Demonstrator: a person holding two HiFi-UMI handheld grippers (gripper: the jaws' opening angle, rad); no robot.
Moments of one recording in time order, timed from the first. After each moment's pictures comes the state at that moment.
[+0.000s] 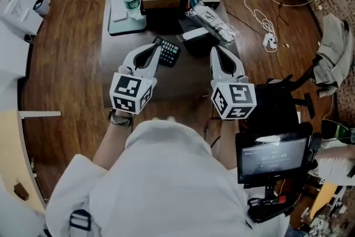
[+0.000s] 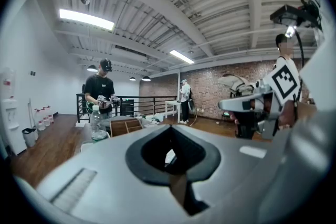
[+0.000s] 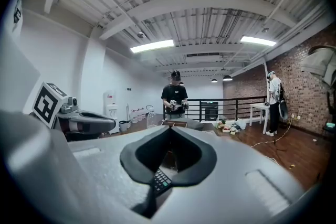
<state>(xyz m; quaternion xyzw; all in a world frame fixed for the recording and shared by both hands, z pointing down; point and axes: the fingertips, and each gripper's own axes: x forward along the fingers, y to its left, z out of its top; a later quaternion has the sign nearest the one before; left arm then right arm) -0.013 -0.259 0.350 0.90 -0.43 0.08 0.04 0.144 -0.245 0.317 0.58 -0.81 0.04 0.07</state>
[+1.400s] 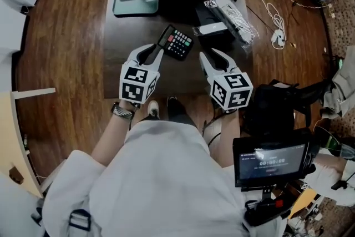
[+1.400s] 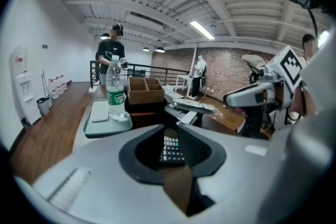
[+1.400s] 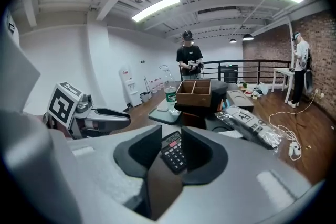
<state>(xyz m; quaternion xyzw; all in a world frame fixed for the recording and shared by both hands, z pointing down) -0.063 -0.298 0.483 0.85 -0.46 0.19 0.19 0.078 -0.294 0.441 0.46 -0.84 0.20 0.20</state>
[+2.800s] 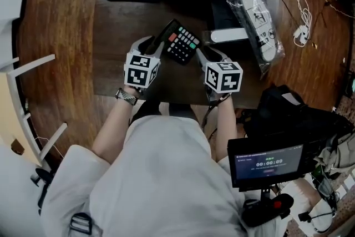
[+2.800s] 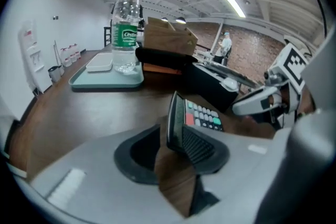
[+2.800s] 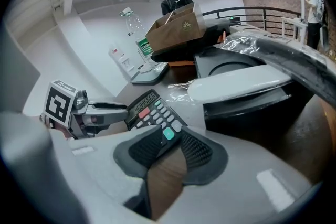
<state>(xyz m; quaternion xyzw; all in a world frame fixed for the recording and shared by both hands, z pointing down) -0.067 -0.360 0.662 0.76 -0.48 0.27 0.33 0.083 -0.366 0.641 0.37 -0.79 0.38 0.31</state>
